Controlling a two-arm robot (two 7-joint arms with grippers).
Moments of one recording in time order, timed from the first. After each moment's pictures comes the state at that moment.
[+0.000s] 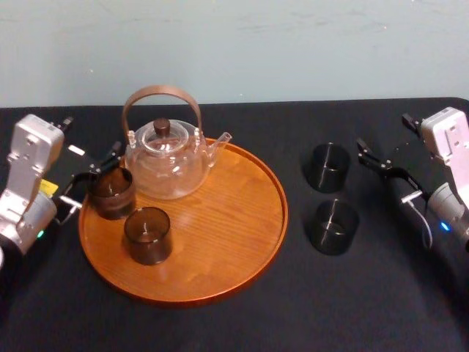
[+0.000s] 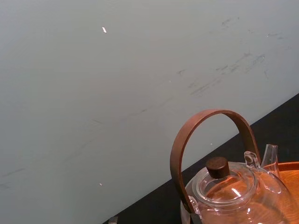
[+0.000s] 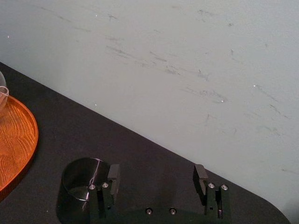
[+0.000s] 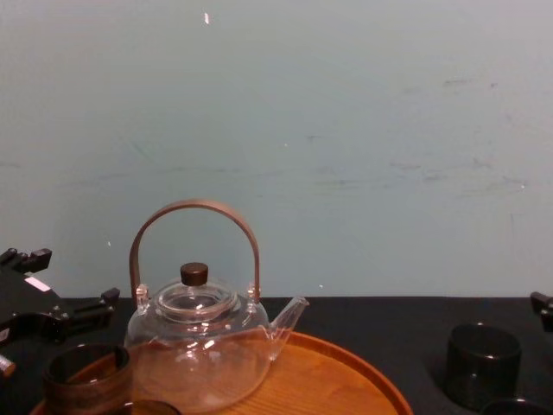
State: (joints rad) left arm -0.20 0.60 0.45 -1.41 -0.25 -0.12 0.03; right arm 0.20 0.60 -0.45 -1.41 0.25 -0.12 -0.03
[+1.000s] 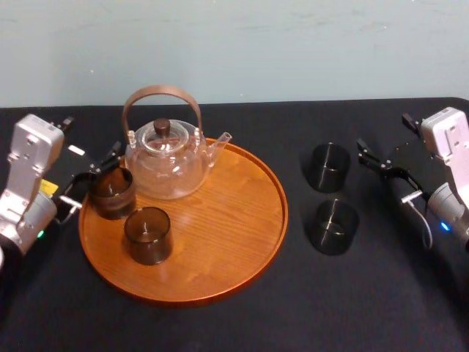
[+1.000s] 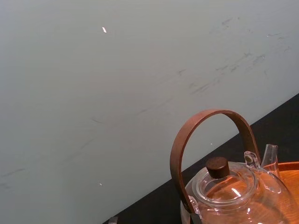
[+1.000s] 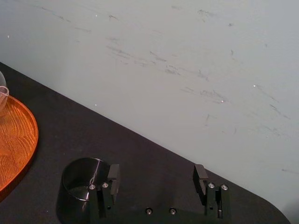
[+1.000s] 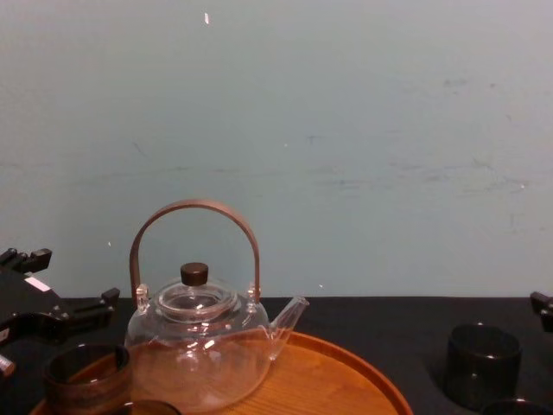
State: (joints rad) left arm -0.20 0.60 0.45 -1.41 -0.25 -0.12 0.03; right arm 0.20 0.60 -0.45 -1.41 0.25 -0.12 -0.03
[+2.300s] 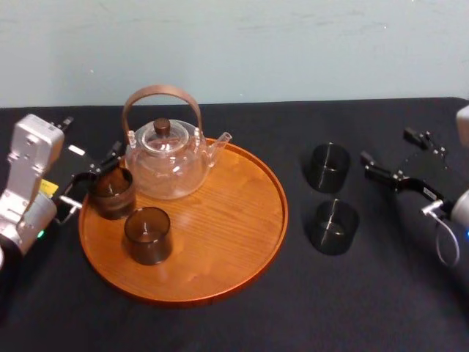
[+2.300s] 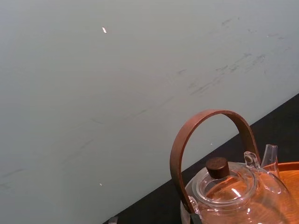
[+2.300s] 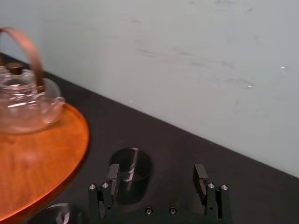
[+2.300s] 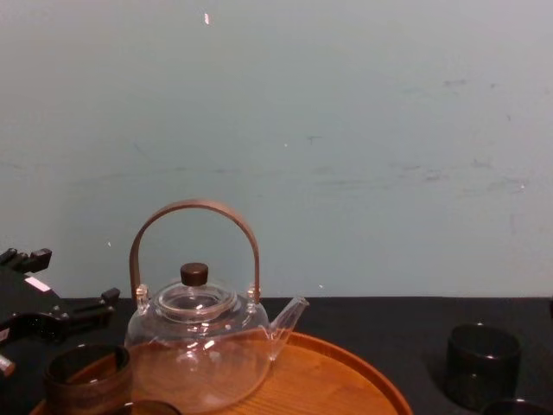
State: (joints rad) left arm -0.20 0.60 0.45 -1.41 -0.25 -0.12 0.03; right arm 0.04 0.68 -0.30 -1.64 0.43 0.05 0.16
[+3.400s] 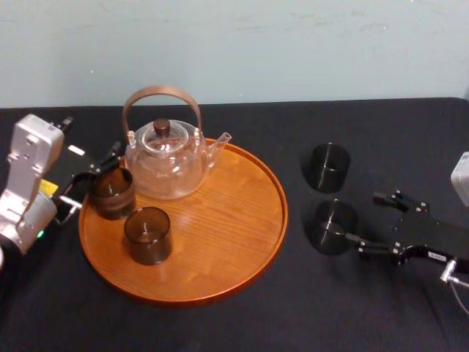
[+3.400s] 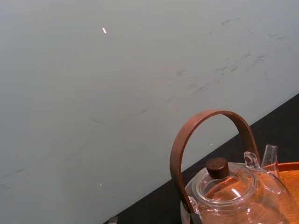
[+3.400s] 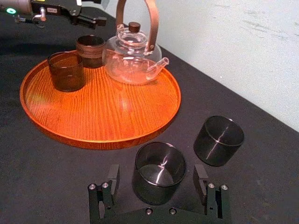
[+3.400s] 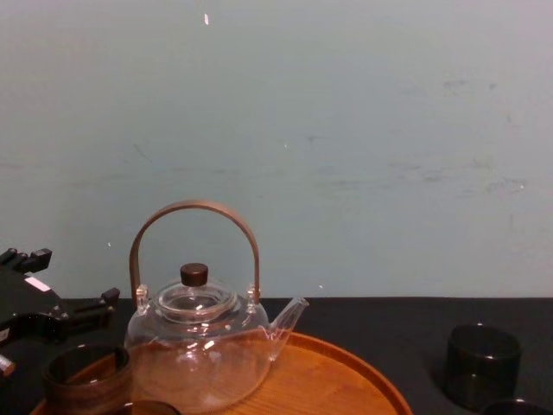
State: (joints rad) left arm -0.20 0.60 0.45 -1.41 -0.25 -0.12 0.03; right arm -0.09 0.84 -0.27 -1.75 0.44 0.07 0.51
